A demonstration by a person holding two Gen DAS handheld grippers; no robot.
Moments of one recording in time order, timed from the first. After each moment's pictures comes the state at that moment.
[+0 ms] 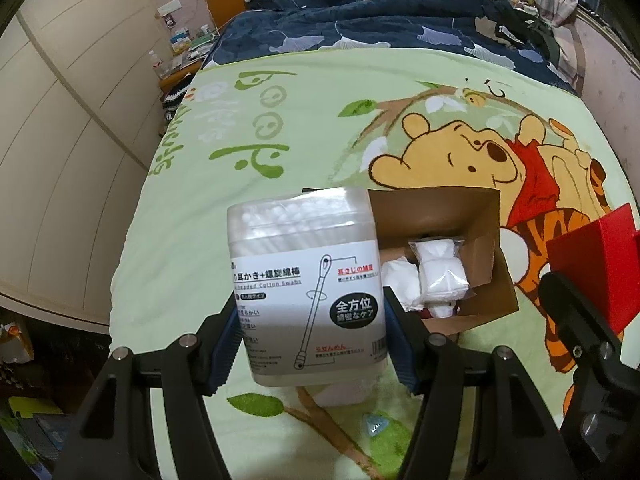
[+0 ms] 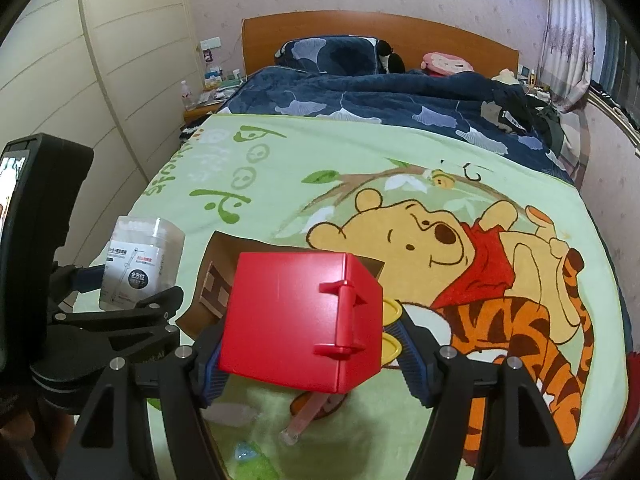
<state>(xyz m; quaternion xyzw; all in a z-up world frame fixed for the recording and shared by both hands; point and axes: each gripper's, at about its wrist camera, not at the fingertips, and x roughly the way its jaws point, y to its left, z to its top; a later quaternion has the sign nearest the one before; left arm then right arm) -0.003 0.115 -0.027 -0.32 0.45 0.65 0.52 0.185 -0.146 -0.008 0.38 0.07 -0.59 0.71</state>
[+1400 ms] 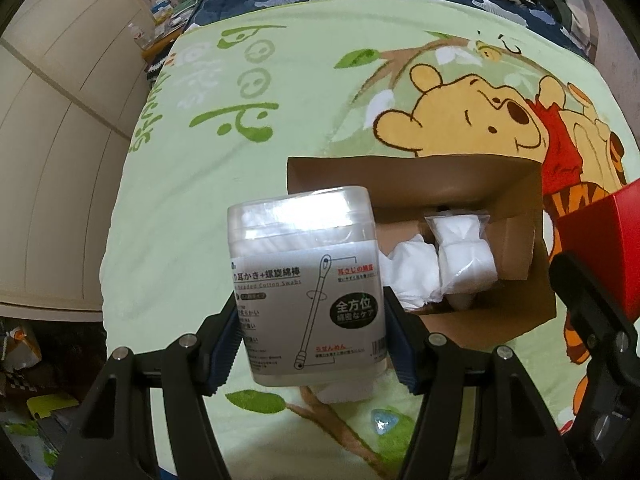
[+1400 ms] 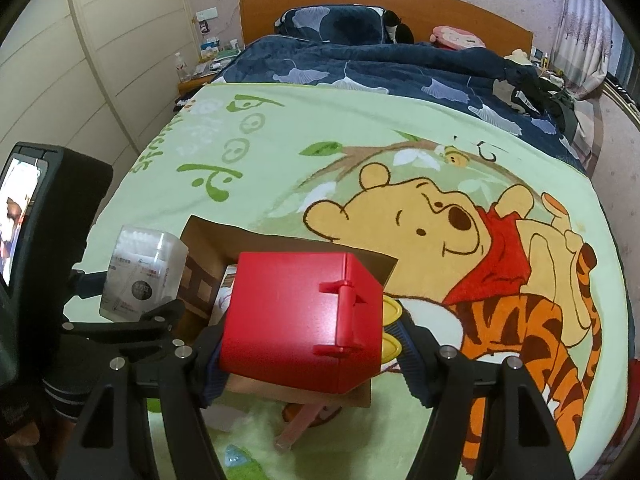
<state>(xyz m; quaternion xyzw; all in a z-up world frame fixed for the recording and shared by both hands) -0.010 0.159 -0.083 -0.35 0.52 0.61 0.49 0.195 -0.201 -0.032 0.40 0.11 -0.57 0.71</state>
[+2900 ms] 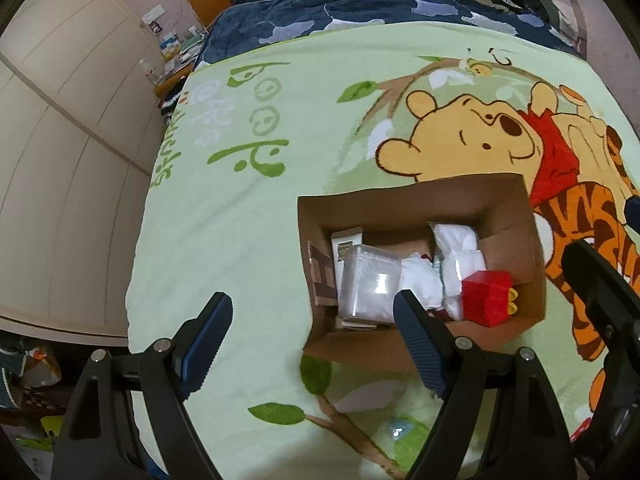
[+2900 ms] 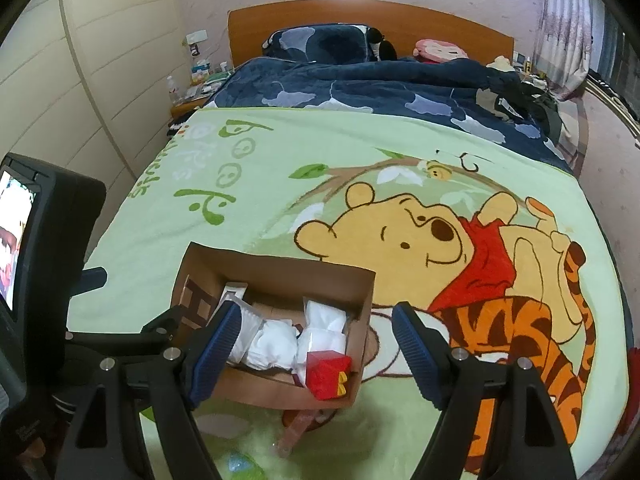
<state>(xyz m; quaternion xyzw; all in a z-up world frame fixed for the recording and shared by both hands) 0.007 0.143 -0.049 -0.29 0.51 0.63 0.51 0.171 -0.174 -0.017 0.40 0.07 -0.60 0.69</state>
